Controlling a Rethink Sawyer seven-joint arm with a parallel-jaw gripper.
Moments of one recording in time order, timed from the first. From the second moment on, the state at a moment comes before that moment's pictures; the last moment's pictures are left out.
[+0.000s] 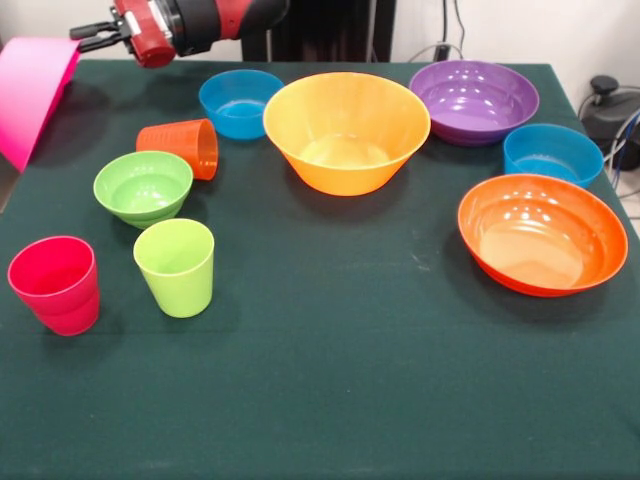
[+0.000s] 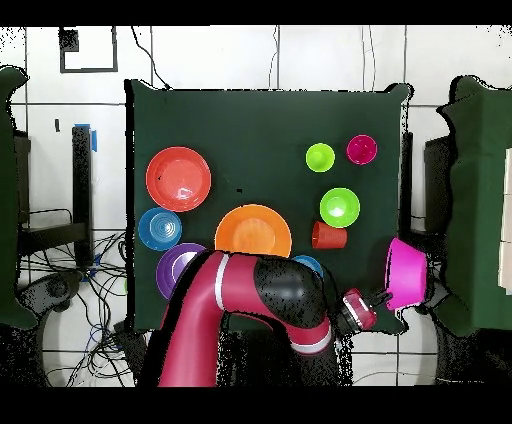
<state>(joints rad) -0.19 0.33 -0.44 2.08 0.91 -1.76 2.12</state>
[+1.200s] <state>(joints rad) -0.09 0.32 -0.40 2.07 1.08 -1.76 2.13</state>
